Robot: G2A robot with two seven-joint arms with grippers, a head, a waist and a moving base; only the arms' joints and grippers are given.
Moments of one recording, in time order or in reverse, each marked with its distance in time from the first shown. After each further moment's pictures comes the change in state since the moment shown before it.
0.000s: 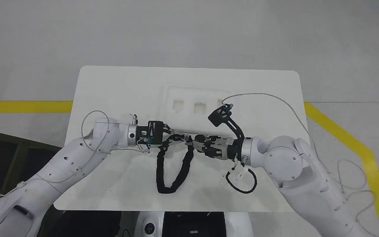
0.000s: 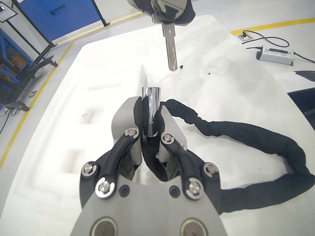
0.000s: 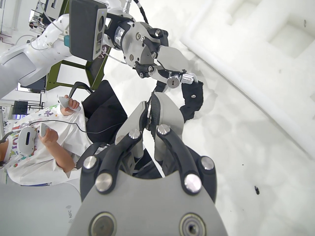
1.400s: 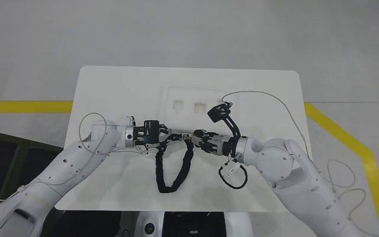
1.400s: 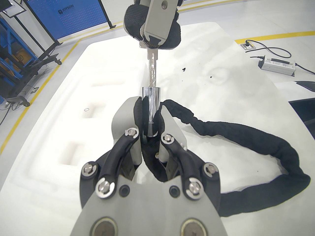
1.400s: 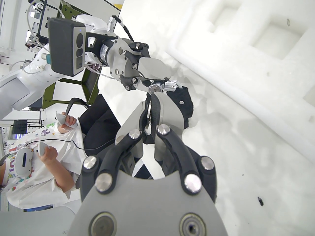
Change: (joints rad) left arm 0.052 -0.005 -0.057 0.014 -0.001 -0.018 0.020; right arm 0.002 -0.021 -0.039 0.045 -0.025 0.046 -0.100
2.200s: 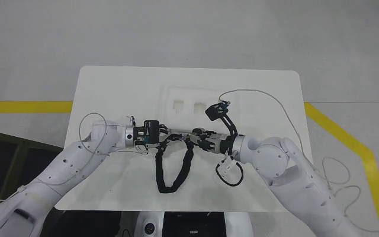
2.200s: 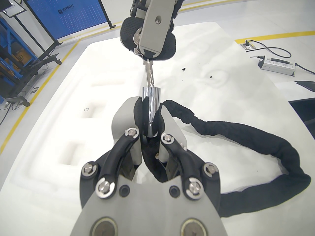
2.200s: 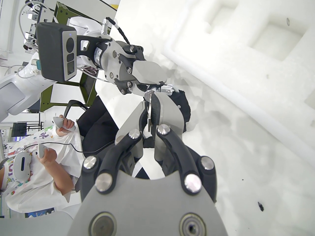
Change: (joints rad) left arm 0.000 0.000 0.000 0.000 0.000 0.000 0.000; right arm 0.027 -0.016 -0.029 0.040 -0.013 0.017 -0.015
